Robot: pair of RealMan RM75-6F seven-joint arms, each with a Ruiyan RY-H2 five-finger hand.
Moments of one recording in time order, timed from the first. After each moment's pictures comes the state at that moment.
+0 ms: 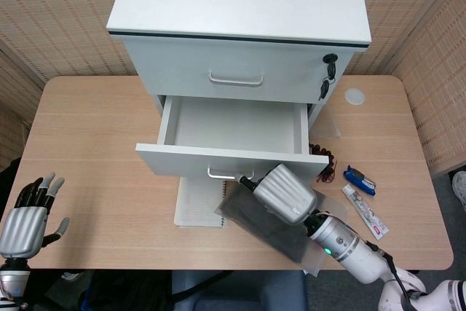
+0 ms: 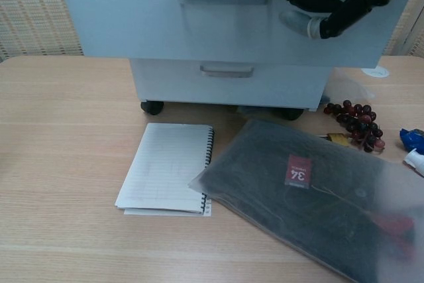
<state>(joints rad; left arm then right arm) -0.12 -1.15 -0.04 -1.69 1.45 1.45 0.26 0.73 -1.07 0.13 -2.15 -1.44 1.09 -0.69</state>
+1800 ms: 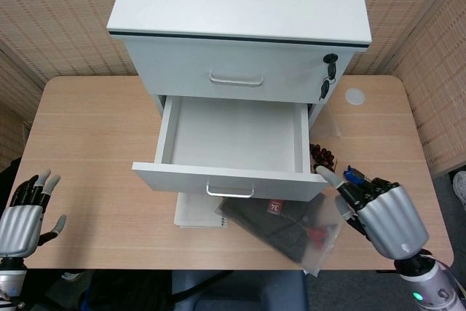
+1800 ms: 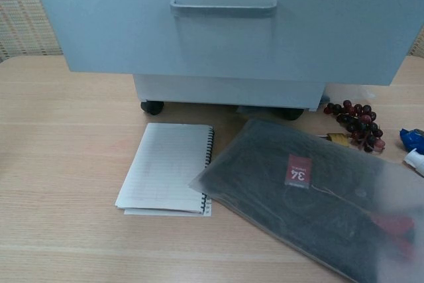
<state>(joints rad) -0.11 -1.14 -0.05 -1.69 1.46 1.47 0.23 0.27 -0.91 0.02 -2.06 -1.88 1.71 -0.42</state>
